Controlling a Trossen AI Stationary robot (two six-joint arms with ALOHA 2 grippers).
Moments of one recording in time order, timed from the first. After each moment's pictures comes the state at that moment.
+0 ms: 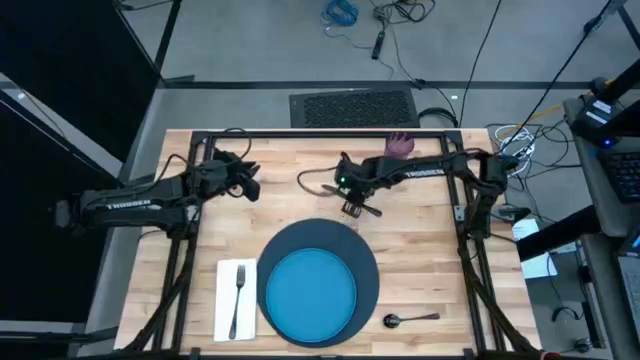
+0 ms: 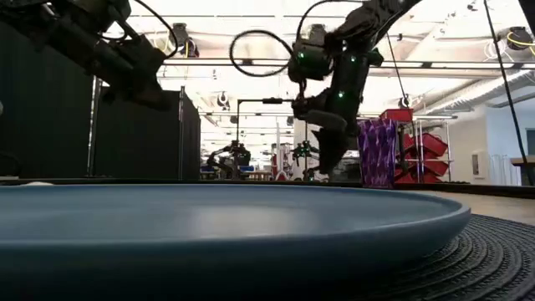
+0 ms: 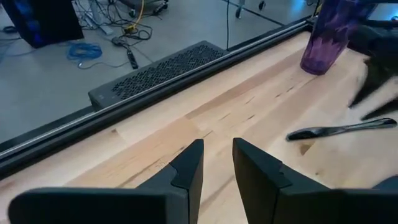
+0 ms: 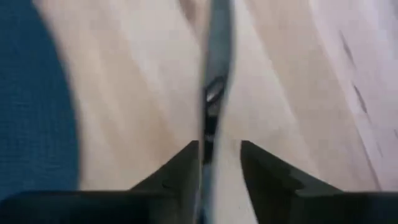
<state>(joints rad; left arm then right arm) 0.33 0.75 0.41 -0.11 -0.37 -0.28 -0.27 1.82 1.21 -0.67 0.08 0.18</state>
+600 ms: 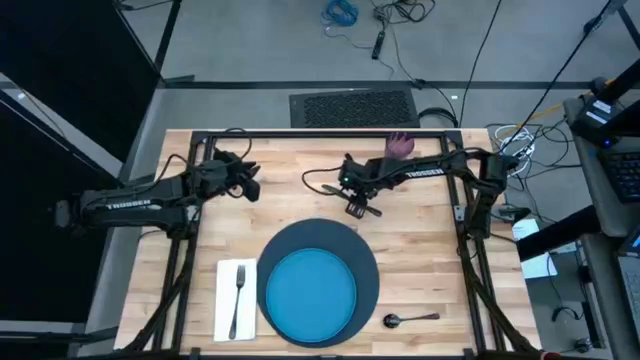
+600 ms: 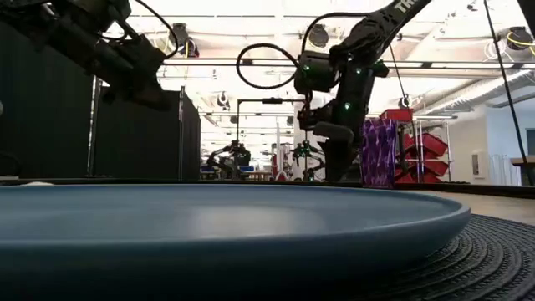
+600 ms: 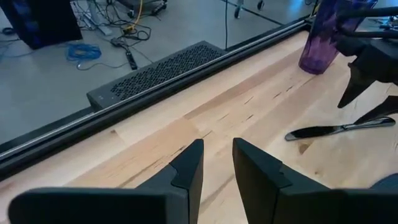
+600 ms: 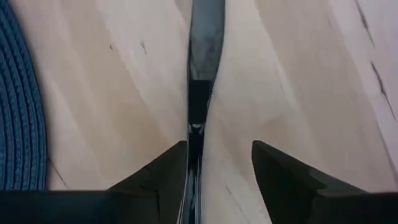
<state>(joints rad) 0.33 0.75 0.41 -0.11 -0.37 -0.28 -0.28 1.82 1.12 -0.59 0.07 0.16</state>
